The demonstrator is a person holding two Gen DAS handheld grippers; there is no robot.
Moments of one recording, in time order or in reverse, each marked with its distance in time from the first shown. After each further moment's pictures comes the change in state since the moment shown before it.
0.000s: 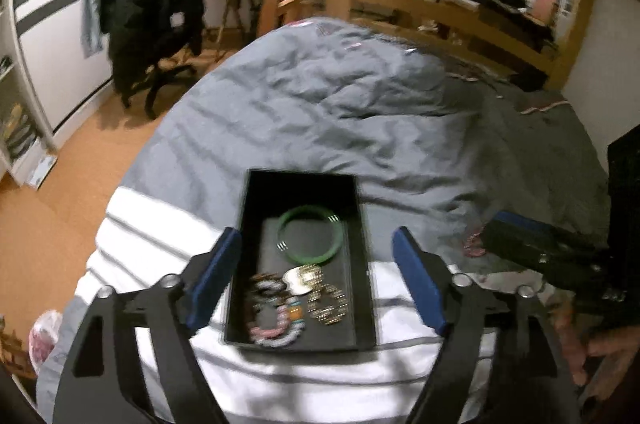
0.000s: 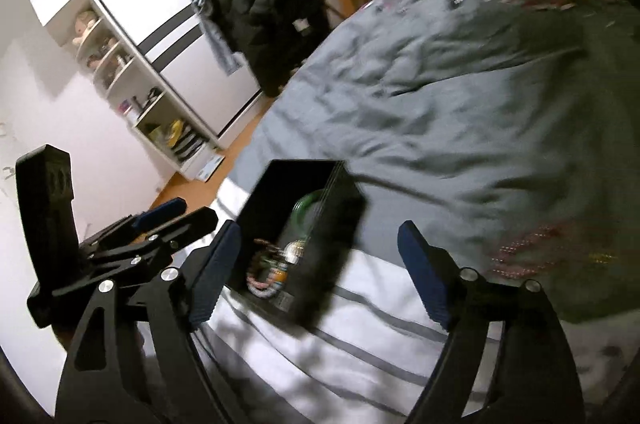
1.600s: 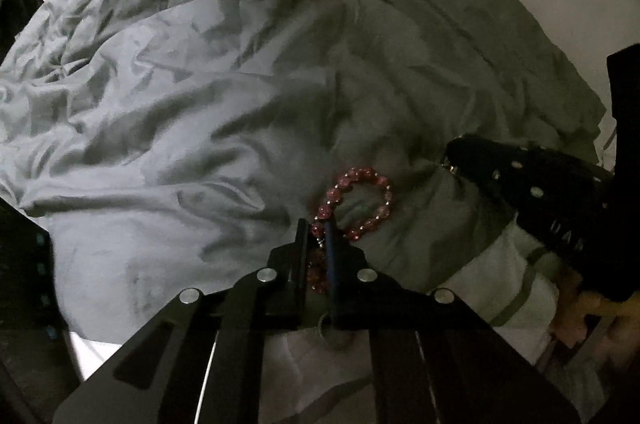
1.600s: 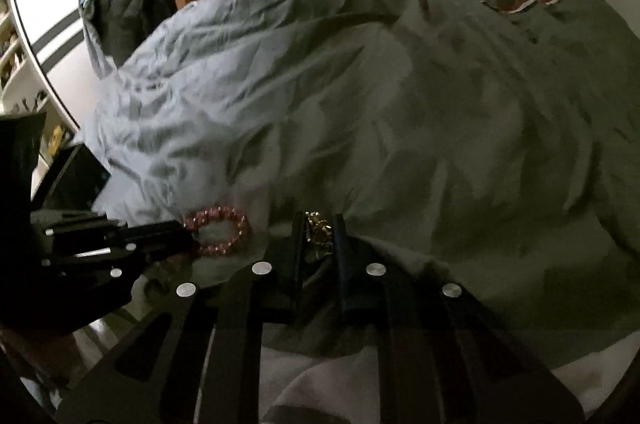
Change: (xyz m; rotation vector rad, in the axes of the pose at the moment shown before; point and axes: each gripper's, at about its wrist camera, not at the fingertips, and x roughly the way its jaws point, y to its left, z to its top) left arm 0.174 -0.195 -0.038 0.304 0.257 -0.278; right arm -0.021 -0.199 -0.033 0.036 -0.056 -0.425
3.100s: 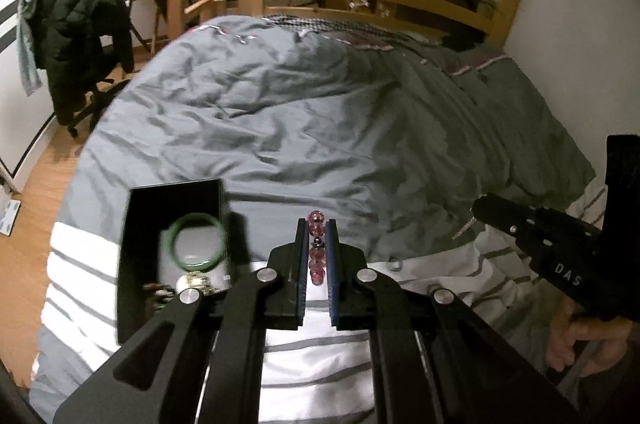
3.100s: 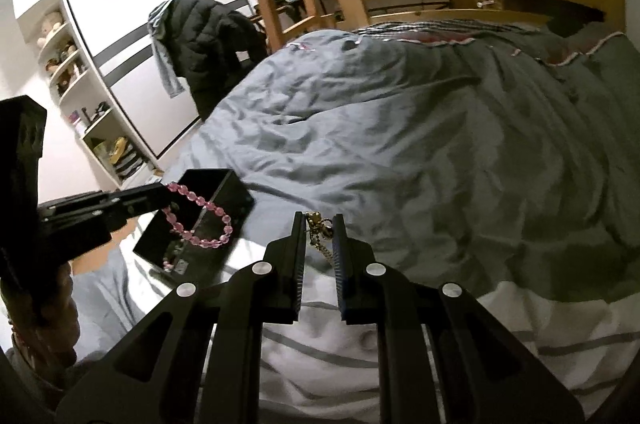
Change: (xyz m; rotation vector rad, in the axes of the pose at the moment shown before) left arm -0.197 0.055 -0.031 -0.152 -0.198 0.151; right arm -0.106 0.108 0.006 -0.042 -0.074 0.209
